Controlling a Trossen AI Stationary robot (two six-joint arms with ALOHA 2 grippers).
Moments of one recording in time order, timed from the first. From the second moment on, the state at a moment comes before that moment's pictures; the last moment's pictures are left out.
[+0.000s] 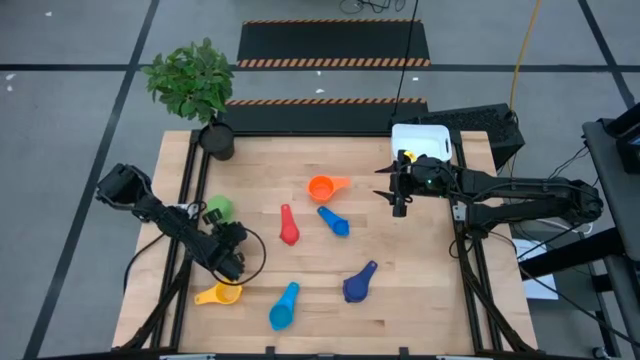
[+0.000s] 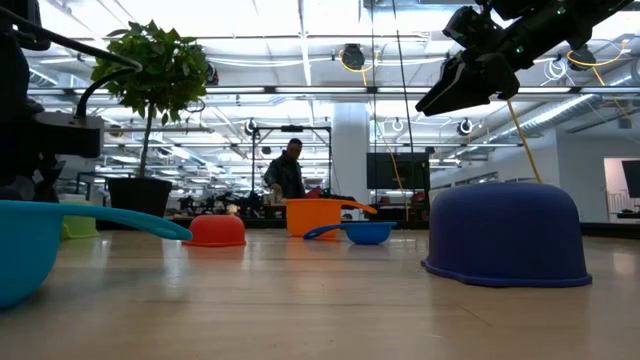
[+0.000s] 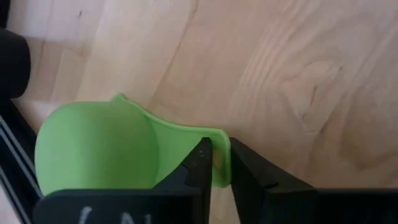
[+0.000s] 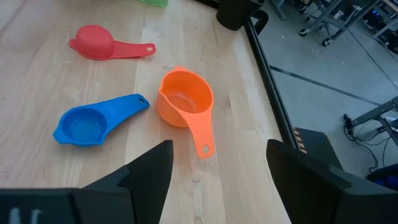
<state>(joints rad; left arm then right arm) -0.60 1.50 0.57 -0.92 -0.50 -1.09 -0.22 0.93 0.59 -0.17 0.11 -0.41</state>
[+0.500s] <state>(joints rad) -0.60 1.50 0.70 -1.08 -0.52 -1.08 -0.22 0.93 0.59 -0.14 0.10 -0.41</state>
